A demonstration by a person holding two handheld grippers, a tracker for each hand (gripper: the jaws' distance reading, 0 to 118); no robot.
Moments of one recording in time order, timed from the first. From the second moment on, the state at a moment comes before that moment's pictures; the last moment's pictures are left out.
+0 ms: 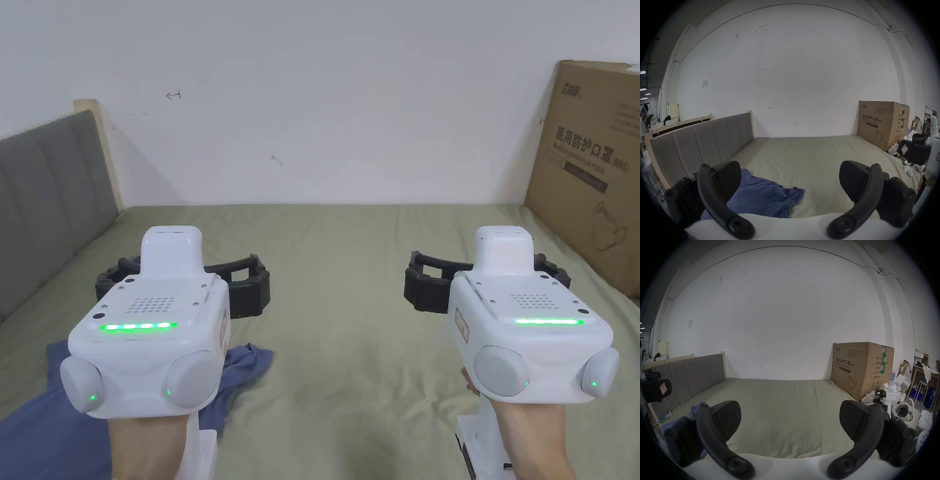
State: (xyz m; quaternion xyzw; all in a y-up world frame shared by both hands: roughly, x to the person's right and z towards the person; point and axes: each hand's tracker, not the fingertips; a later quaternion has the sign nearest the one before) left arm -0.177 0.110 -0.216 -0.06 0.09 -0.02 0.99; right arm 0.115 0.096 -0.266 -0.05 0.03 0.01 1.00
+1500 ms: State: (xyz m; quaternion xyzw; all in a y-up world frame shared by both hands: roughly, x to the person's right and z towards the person) left arm -0.177 0.105 -0.215 -0.07 0.11 0.00 0.99; right arm 0.105 0.092 -0.255 -0.04 0.02 0.06 1.00
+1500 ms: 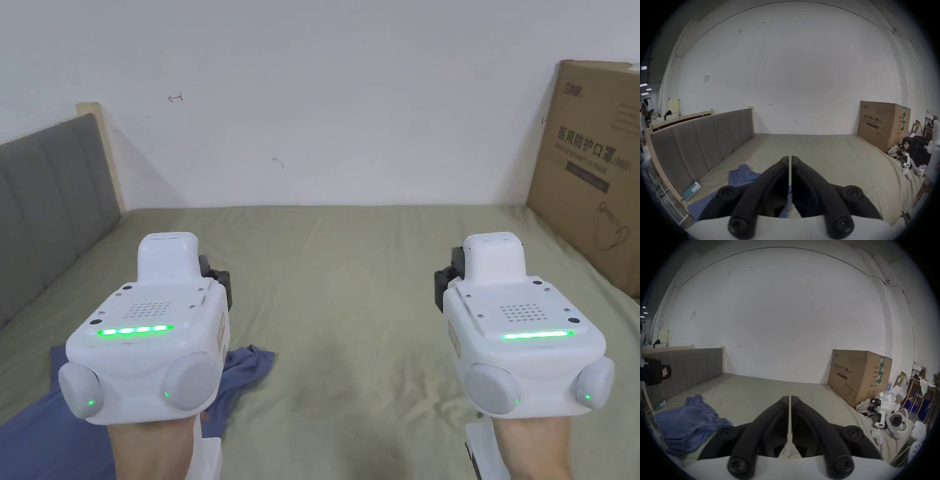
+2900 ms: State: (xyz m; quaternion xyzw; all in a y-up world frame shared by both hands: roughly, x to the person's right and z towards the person) left arm -0.367 0.029 -0.201 -0.28 0.24 0.09 0.93; right arm -0.091 0.049 -0.302 -0.17 0.29 0.01 0.94
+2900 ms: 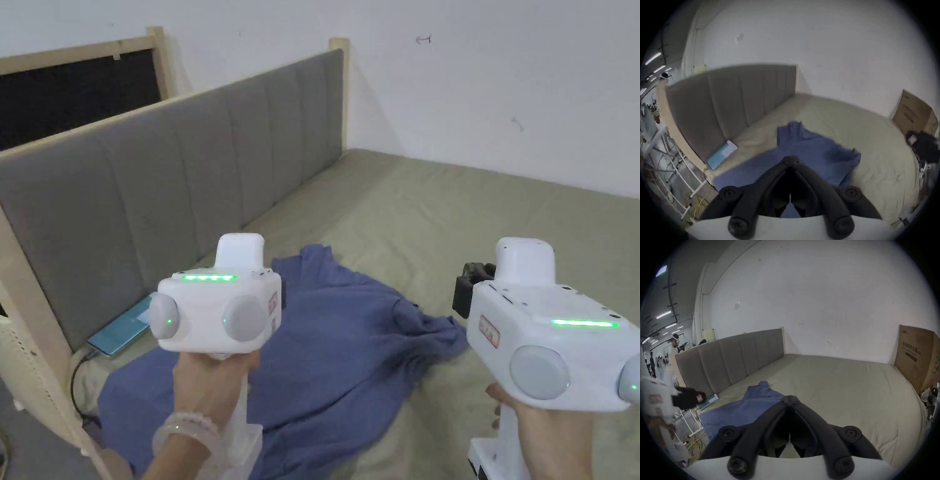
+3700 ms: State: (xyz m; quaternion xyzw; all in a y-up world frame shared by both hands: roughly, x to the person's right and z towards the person) left arm -0.399 -0.111 -0.286 -0.50 0.20 0.17 0.83; right arm -0.091 -0.017 -0.353 -0.28 0.27 0.01 0.92
